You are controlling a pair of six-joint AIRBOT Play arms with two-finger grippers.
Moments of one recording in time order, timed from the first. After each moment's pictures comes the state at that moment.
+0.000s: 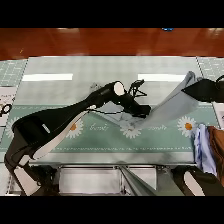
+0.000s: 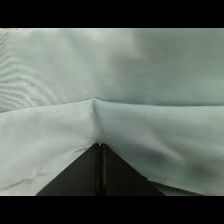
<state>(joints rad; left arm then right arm) -0.76 -1.91 1.60 0.71 -1.00 -1.48 -0.16 -0.76 1.11 -0.98 1.38 1.46</state>
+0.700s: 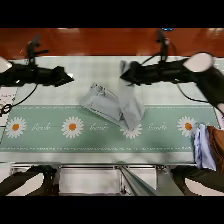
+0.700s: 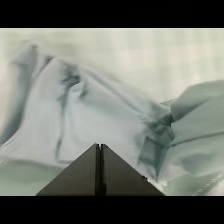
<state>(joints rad) 0.02 -1.16 1.09 0.79 -1.08 -1.29 0.34 -1.32 1.26 -0.64 0.92 1.45</state>
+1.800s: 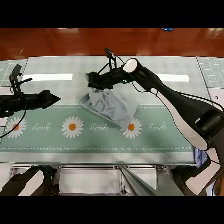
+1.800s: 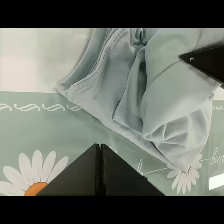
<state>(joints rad) 0.21 -0.93 0.72 0.77 -1.03 -1.21 0.54 -1.87 1.69 -0.63 0.86 1.52</state>
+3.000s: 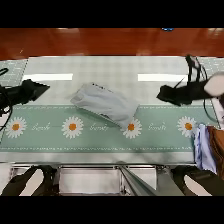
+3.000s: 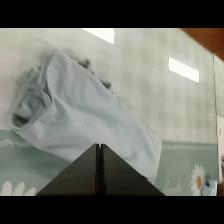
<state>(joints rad) 0.33 -0.88 0.74 0.55 -1.06 -1.15 0.13 -1.00 0.88 -1.28 1.01 1.88</state>
